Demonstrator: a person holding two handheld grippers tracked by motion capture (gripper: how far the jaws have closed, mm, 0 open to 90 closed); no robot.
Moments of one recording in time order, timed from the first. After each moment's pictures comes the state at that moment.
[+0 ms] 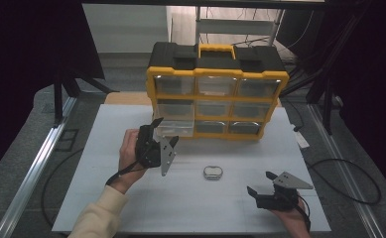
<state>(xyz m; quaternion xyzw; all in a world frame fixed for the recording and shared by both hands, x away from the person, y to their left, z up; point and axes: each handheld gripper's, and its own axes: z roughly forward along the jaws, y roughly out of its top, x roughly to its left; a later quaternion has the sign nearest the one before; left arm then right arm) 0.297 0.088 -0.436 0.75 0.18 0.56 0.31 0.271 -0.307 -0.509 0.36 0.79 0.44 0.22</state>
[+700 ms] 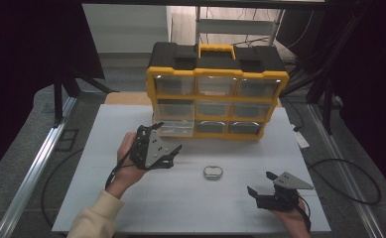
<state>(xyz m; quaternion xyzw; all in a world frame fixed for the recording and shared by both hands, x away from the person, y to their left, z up) 0.292 0.105 -0.418 0.79 0.23 0.39 0.42 0.270 -0.308 -0.509 0.36 0.79 0.44 0.22</state>
